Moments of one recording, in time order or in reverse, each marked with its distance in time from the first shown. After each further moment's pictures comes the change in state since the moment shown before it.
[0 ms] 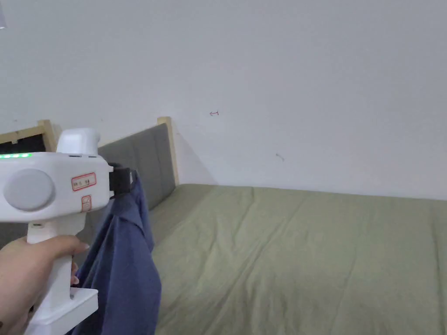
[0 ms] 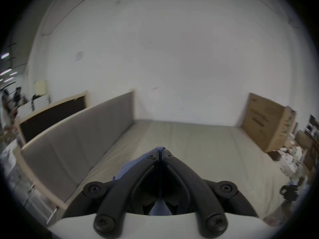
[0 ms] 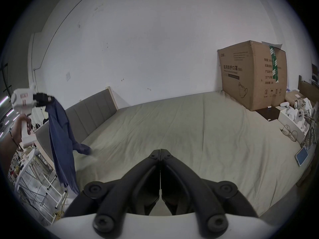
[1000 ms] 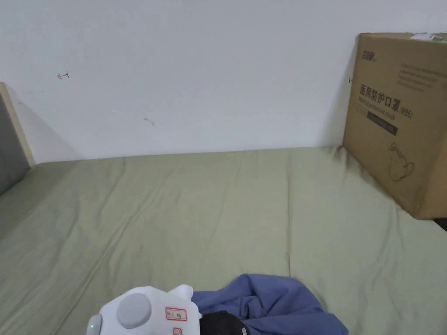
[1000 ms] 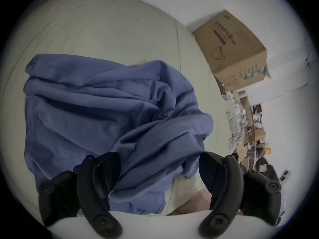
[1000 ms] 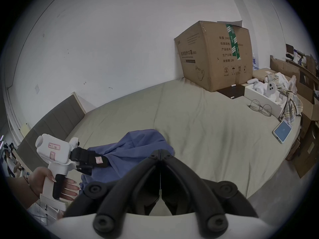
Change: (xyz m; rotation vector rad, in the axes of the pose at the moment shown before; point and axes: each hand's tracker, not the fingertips) left arm 0.258 -0.274 -0.177 -0.947 -0.559 0.394; right arm 0.109 -0.028 0.010 -0.059 -0.249 -0.142
